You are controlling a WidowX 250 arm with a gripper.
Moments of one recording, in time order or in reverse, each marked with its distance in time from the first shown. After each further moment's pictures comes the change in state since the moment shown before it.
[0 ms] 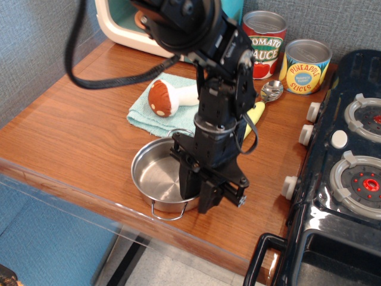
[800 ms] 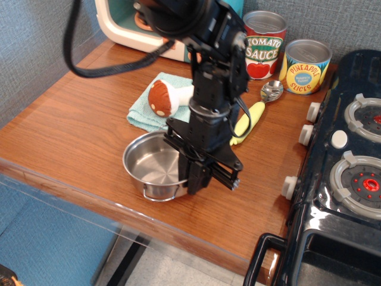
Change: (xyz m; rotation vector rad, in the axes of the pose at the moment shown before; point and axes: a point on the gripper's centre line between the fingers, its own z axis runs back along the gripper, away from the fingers) arm 0.006 0.012 -0.001 -0.001 0.027 0.023
